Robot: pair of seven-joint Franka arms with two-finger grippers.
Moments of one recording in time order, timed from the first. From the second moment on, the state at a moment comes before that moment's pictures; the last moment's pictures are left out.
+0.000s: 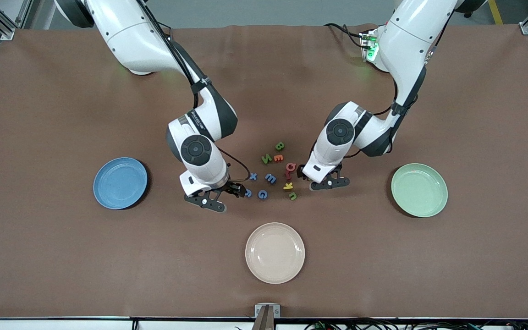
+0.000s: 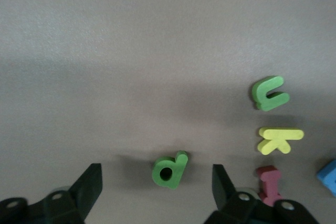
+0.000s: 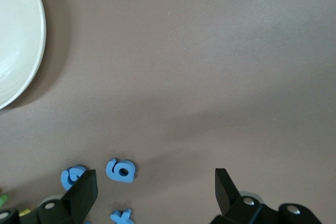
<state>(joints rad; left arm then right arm) -0.39 0.60 -0.20 -1.91 0.15 2.53 -0.81 0.60 0.73 -0.03 -1.45 0.04 2.21 0.88</state>
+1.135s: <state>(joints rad) -0.41 0.63 -0.20 -1.90 0.16 2.53 -0.81 0.67 0.92 -0.04 -1.32 0.00 2.26 1.04</state>
